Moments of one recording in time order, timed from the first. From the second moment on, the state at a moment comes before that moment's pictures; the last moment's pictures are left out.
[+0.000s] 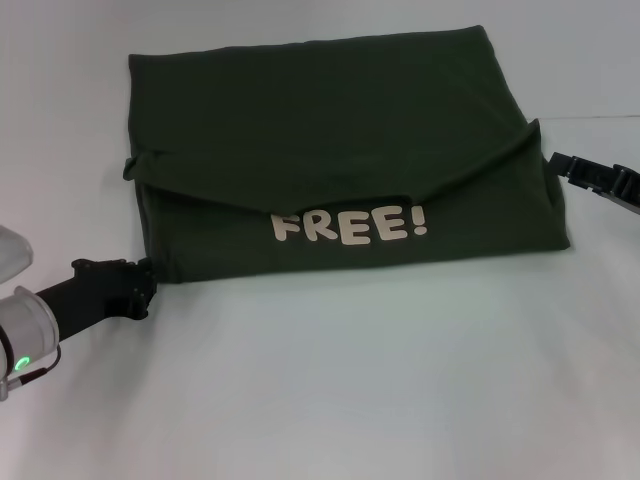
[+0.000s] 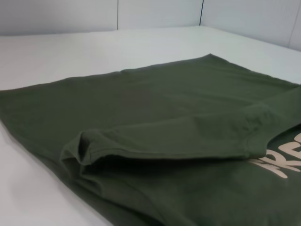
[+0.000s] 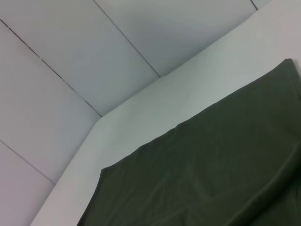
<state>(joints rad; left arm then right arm) -0.51 -2.17 0.52 0.50 1.97 0.96 -1.15 0.54 2.00 -0.44 -0.51 -1.91 -1.20 1.88</state>
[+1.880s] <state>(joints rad) -0.46 -2.16 0.52 0.63 2.02 1.12 -1.29 0.63 2.01 -0.60 -0.51 -2.22 -0.90 2.15</state>
